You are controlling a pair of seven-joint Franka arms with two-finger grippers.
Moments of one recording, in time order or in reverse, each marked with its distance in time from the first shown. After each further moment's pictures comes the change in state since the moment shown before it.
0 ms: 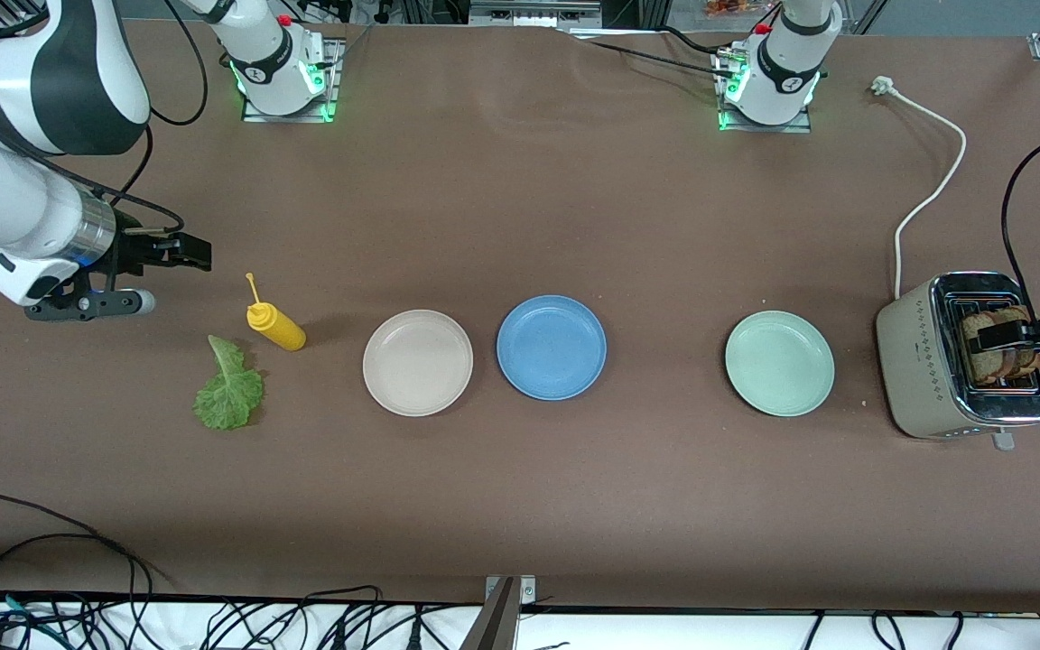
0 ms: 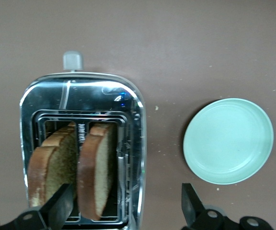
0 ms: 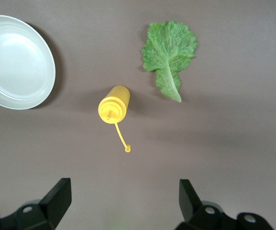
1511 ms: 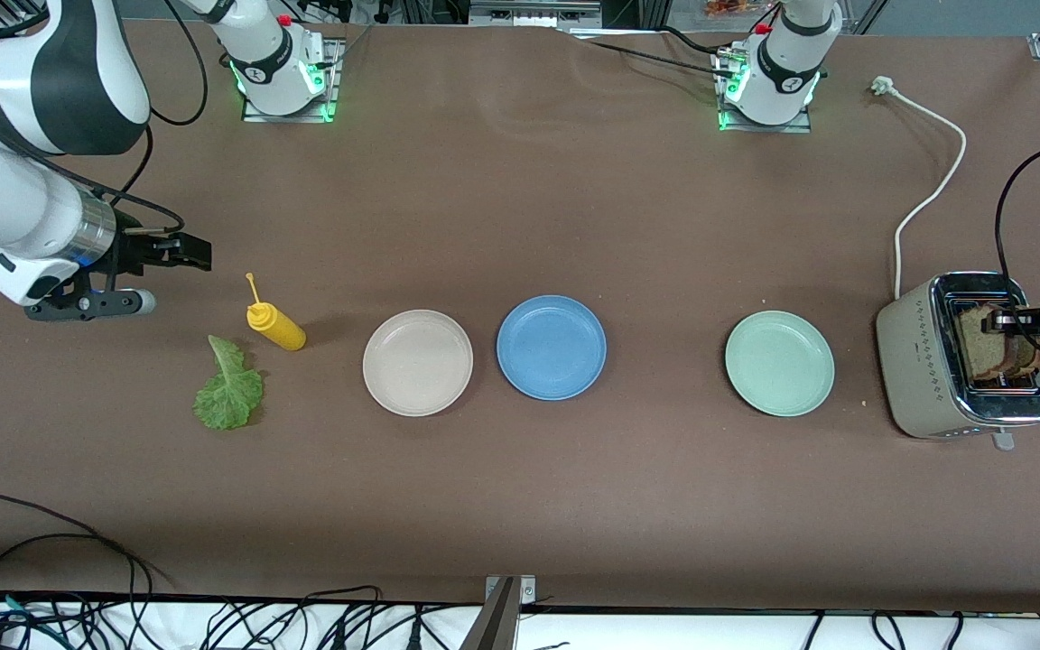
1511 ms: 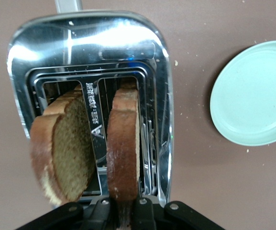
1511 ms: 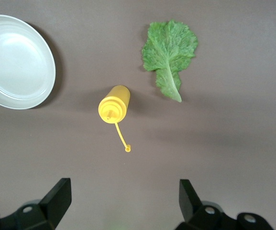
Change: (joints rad) left arm 0.036 0.042 -0.027 0.002 0.112 -0.119 0.075; right arm 0.000 0.000 0.000 0.000 0.000 -0.001 0.000
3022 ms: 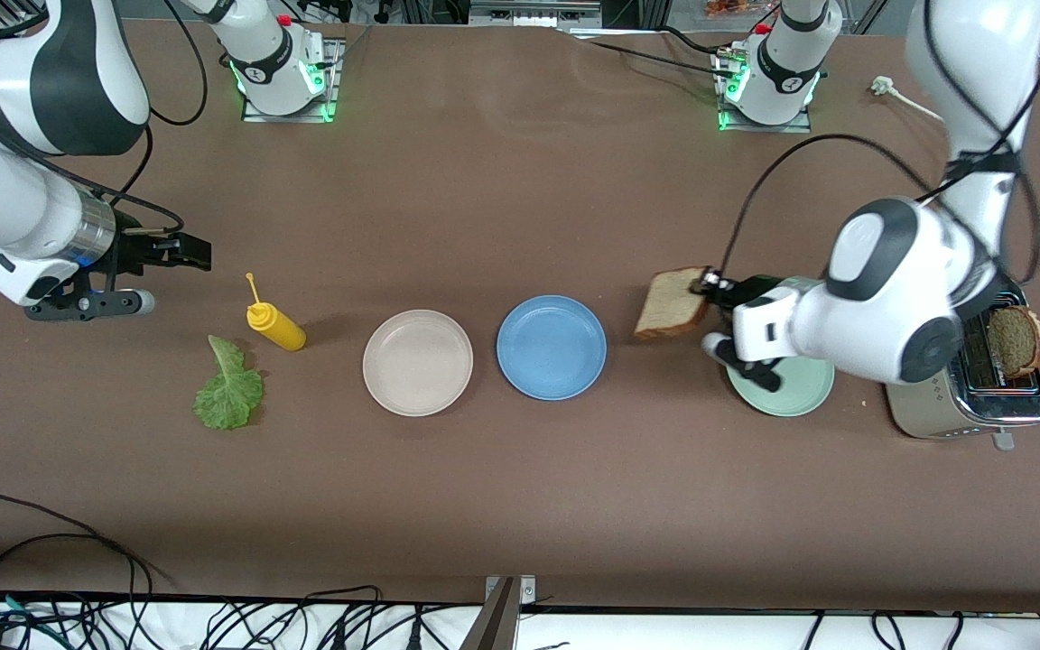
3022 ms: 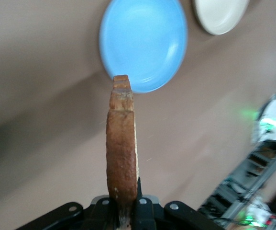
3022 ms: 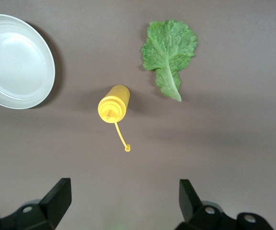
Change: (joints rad) left arm -0.350 0.113 -0.204 0.069 -0.506 -0.140 -0.048; right arm -0.001 0.001 -0.001 0.000 0.001 -0.001 0.000
